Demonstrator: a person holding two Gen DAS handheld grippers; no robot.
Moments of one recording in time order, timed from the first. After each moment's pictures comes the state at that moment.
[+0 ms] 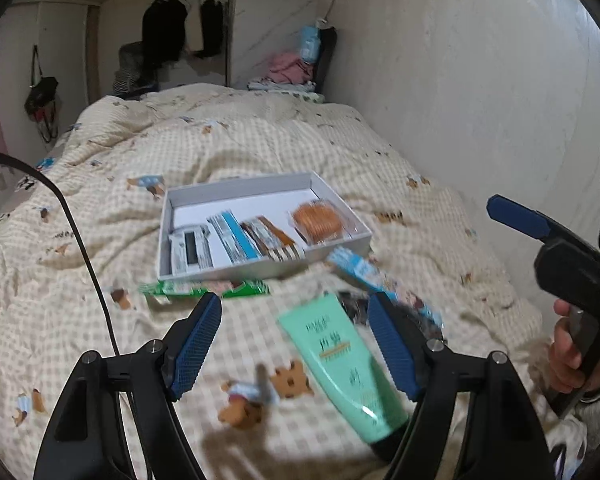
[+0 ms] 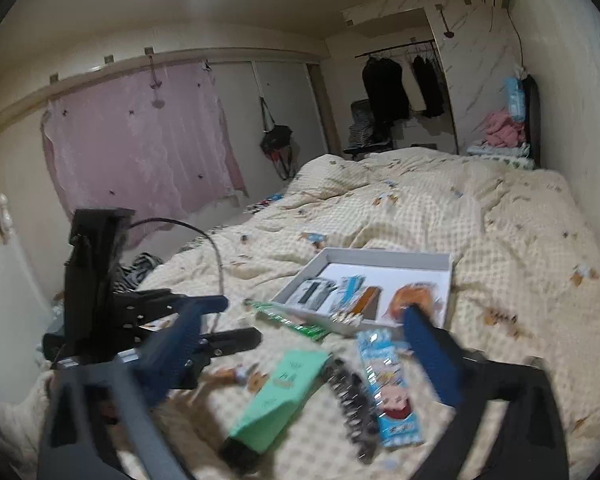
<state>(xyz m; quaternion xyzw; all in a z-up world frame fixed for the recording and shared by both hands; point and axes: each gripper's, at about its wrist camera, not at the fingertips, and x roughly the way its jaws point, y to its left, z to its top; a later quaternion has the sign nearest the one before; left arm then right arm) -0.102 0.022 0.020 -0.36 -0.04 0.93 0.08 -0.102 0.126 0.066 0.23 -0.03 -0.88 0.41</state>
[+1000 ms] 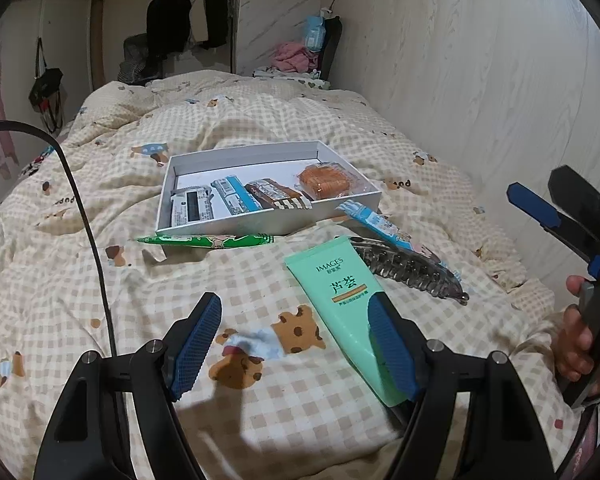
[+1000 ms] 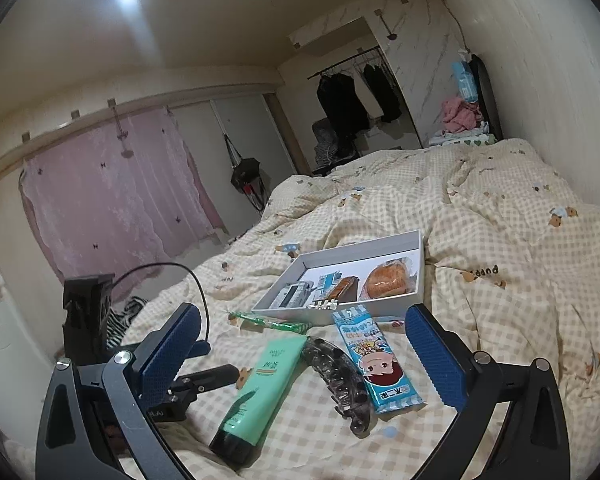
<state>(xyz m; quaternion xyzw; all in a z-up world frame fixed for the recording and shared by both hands) -0.081 0.025 -0.017 -0.37 -0.03 0.92 0.07 -0.086 0.161 0.035 0.22 -0.12 -0.90 0.35</state>
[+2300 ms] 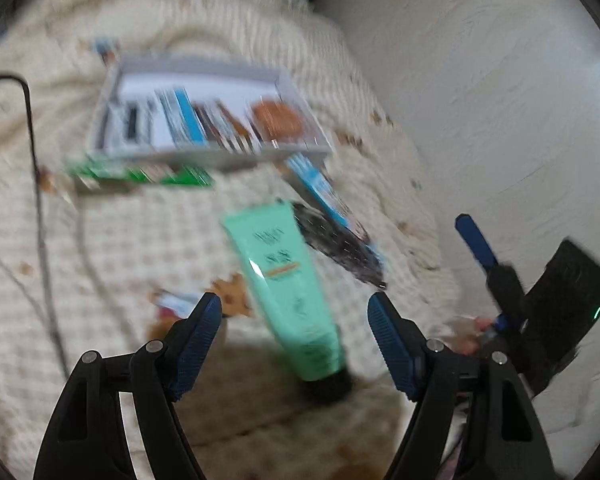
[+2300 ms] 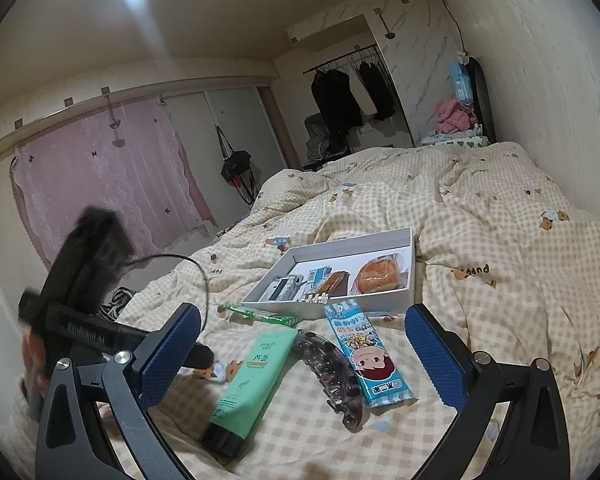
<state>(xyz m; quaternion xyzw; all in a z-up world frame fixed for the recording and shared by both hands) -0.130 0.008 -0.004 -0.54 -0.20 0.80 0.18 -0.088 0.163 0.031 0.23 -0.10 -0.91 0.33</state>
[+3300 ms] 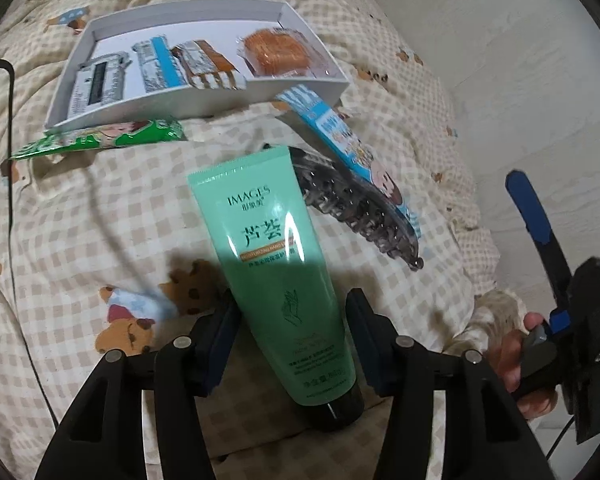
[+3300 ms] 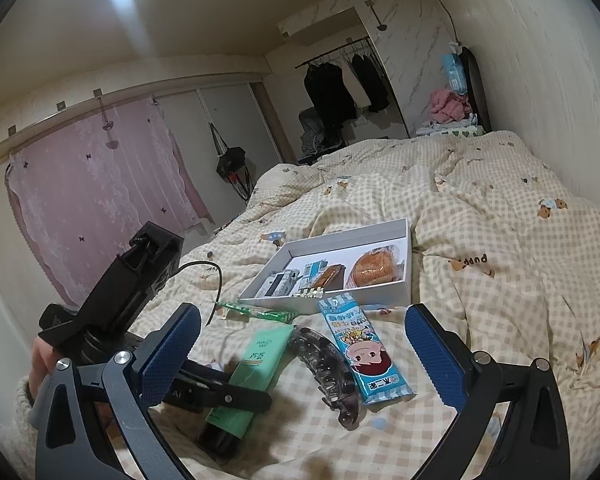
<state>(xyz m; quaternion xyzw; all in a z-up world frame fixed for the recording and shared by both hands) -0.149 0.057 -0.041 -0.62 -0.12 0.76 0.15 -0.093 0.166 0.027 0.25 -0.11 -0.91 0.33</state>
